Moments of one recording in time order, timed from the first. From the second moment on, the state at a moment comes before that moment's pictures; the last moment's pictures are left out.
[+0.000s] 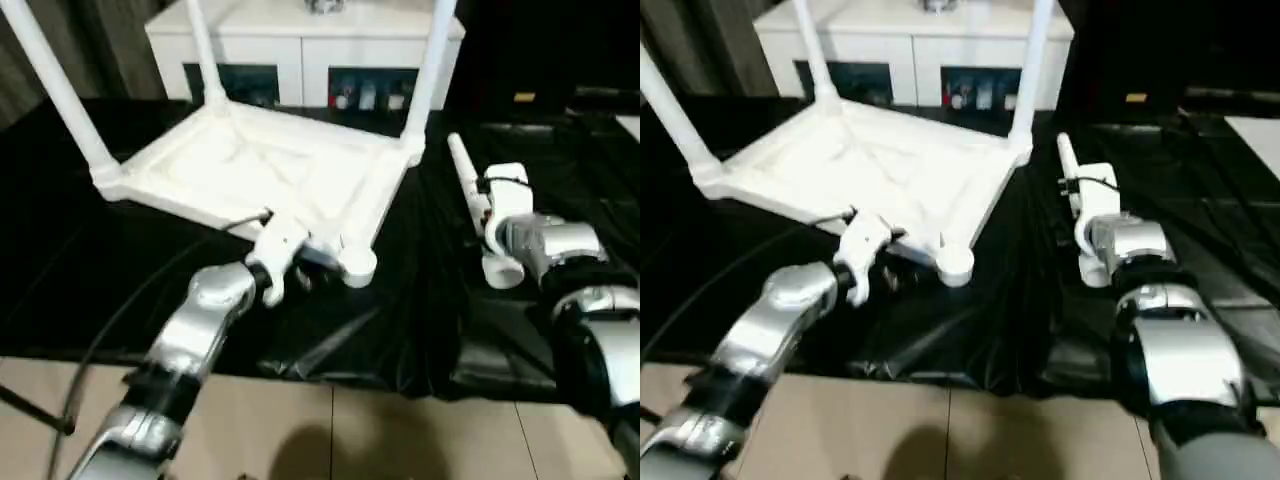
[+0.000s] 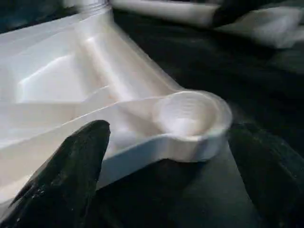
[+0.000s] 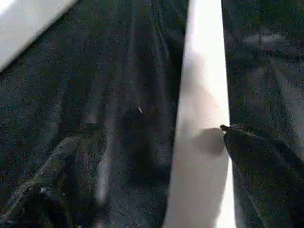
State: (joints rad) left arm -0.45 0.28 -0.24 0.24 -0.10 0.26 -0.72; right arm -1.03 -0.40 -0.09 1.21 -0.01 0.50 0.22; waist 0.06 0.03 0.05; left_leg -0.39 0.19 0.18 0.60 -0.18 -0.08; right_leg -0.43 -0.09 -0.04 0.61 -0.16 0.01
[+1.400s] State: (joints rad) left arm -0.46 0.25 -0.18 0.07 -0.16 0.41 -0.69; right arm -0.93 -0.39 -0.34 1.30 0.16 0.30 0.14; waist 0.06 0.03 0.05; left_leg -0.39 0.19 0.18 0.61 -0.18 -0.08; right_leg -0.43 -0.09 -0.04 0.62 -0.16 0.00
